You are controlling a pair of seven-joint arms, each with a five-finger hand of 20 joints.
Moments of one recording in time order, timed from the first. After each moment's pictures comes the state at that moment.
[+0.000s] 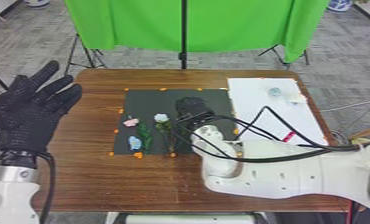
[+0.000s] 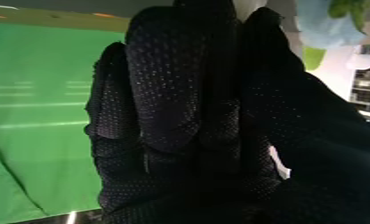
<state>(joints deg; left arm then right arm) 132.3 -49.9 -105.2 -137.5 23.1 15.3 19.4 -27.9 -61.4 -13.2 -95.5 -118.2 18.7 56.6</state>
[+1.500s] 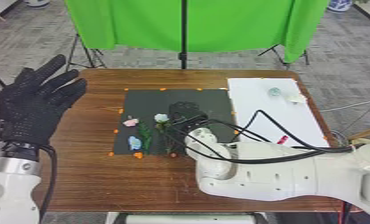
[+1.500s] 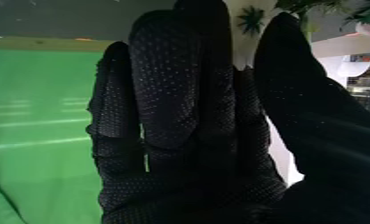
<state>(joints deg) 129.0 -48.9 -104.8 -136.2 23.7 13.7 16.9 -28.9 -62.9 -12.3 -95.8 -115.1 16.9 56.0</state>
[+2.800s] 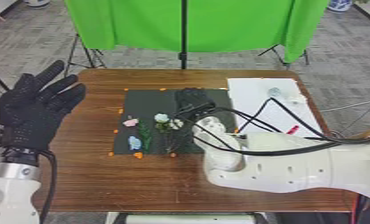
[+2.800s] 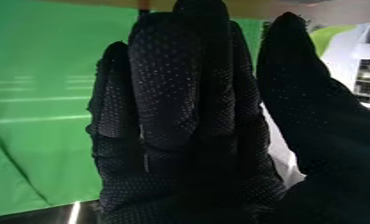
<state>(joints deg) 131.3 -50.2 -105.3 -137.1 23.7 14.6 17.1 -24.5 -59.1 -12.6 -99.2 -116.8 18.1 58.0</state>
